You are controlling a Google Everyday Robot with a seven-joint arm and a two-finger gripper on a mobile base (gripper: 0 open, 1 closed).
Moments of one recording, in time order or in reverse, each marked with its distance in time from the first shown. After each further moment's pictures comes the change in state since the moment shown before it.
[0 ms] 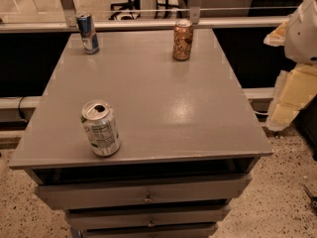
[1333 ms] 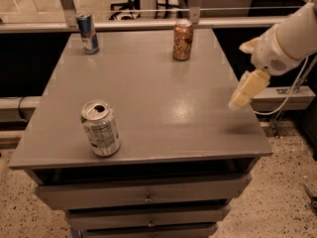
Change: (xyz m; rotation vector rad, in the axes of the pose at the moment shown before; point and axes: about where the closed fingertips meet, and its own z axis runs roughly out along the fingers) arm -0.005 -0.097 0.118 0.047 -0.253 0.081
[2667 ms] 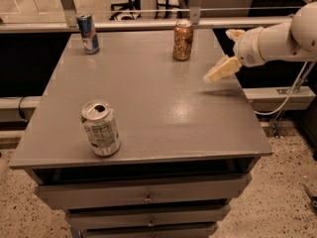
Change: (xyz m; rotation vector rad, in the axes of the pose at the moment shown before) arm -0.033 -0.108 0.081 0.151 -0.402 0.083
